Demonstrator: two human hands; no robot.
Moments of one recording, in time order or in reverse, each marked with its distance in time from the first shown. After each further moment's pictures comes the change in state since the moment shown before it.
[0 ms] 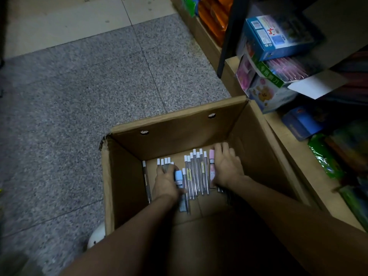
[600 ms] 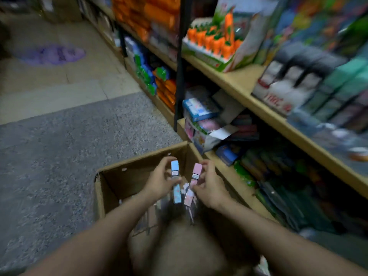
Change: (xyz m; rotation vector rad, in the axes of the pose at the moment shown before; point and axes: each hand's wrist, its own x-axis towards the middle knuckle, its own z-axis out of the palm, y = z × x) left_hand -0.098 0.120 -0.094 -0.483 -0.160 0.579; right_hand -0.167 0.012 -0.109 0.840 0.431 -0.038
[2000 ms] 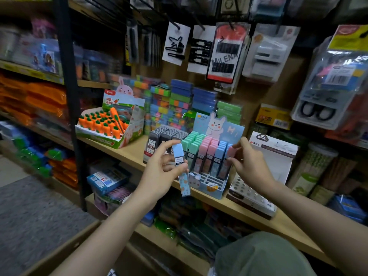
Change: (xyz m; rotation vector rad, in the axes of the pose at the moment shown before) left_hand -0.030 0.275 0.098 -0.364 -0.401 0.665; right_hand -0.117 -0.069 -0.322 -0.555 0.806 -0.086
